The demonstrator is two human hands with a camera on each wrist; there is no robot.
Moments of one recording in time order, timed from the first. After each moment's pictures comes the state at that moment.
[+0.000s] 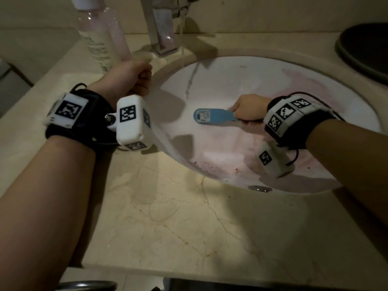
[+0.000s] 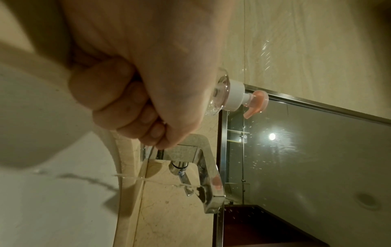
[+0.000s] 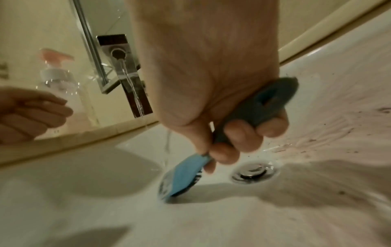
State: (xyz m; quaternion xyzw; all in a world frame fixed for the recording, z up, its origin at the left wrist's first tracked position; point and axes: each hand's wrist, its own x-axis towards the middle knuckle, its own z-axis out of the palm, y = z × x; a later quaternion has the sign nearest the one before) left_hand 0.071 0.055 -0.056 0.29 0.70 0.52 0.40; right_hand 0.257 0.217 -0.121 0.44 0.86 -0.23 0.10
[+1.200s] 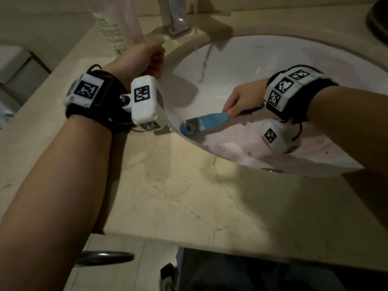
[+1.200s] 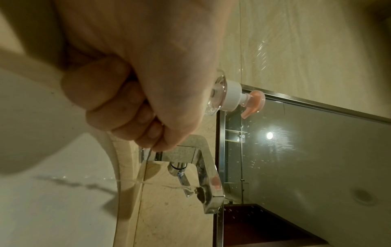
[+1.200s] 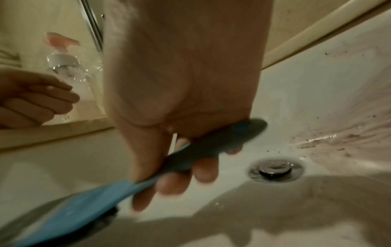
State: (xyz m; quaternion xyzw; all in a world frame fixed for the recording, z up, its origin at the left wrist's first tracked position) left_hand 0.078 0.050 -0.054 0.27 0.70 0.52 0.40; right_hand 0.237 0.213 -0.130 0.22 0.91 -0.29 0.21
